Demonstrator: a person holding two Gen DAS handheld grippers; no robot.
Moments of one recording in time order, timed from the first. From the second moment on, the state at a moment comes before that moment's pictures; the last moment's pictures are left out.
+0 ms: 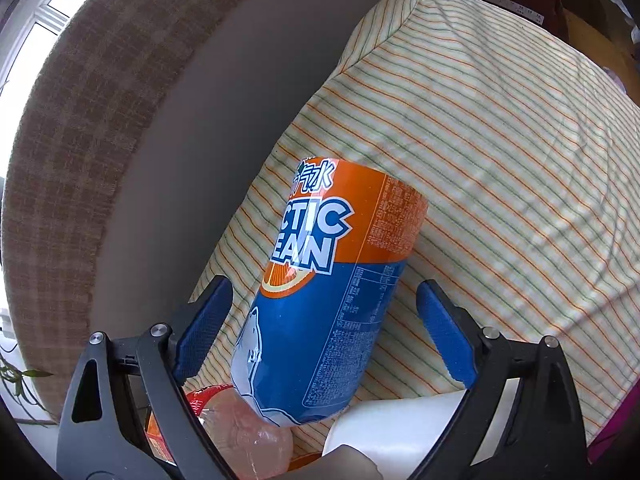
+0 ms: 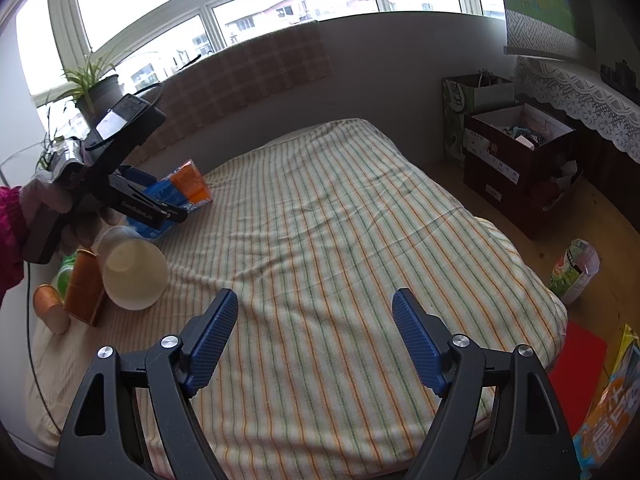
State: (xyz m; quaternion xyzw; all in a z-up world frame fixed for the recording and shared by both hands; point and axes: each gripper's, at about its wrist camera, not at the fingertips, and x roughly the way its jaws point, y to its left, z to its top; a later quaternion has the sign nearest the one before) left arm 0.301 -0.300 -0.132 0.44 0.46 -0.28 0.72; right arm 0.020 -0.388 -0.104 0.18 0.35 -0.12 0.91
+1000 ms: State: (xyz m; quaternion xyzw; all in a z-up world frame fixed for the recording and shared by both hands) left arm 0.256 -0.295 -0.066 0.44 0.38 -0.28 0.76; right arm 0.013 -0.387 -0.097 0.19 0.36 -0.13 0.90
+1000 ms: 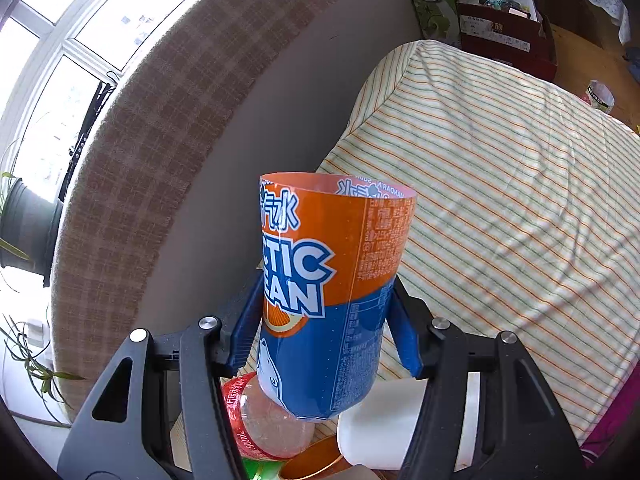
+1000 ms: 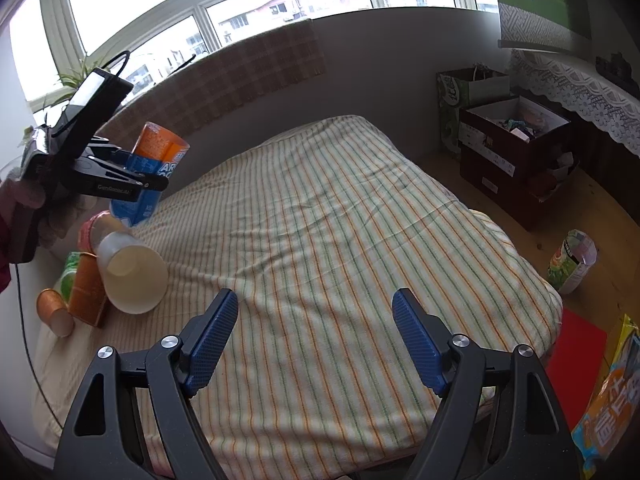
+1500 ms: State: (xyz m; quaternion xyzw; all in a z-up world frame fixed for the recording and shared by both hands) left arm 0.149 -0.203 0.003 0.36 0.36 -0.30 0.81; right arm -0.013 -0.343 -0.071 0.17 0.33 -0.09 0.92
